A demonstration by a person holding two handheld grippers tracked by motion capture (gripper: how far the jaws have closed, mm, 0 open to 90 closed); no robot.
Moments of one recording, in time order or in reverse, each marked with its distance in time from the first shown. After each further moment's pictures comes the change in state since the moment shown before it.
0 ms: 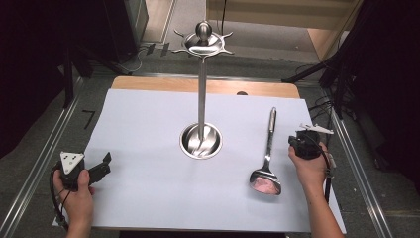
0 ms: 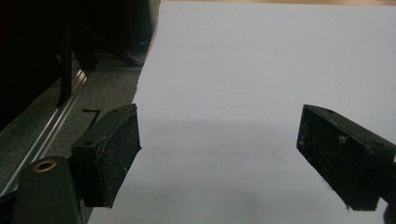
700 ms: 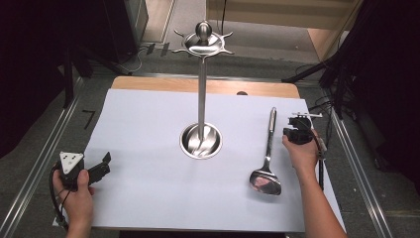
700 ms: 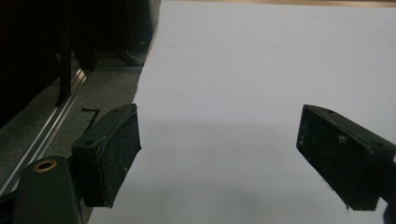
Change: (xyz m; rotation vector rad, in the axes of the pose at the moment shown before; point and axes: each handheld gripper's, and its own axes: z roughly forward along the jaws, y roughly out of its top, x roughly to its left) left arm 0.001 0.000 0.000 0.000 -0.003 -0.005; right arm 0.006 0.031 0.041 0.097 -0.032 0.024
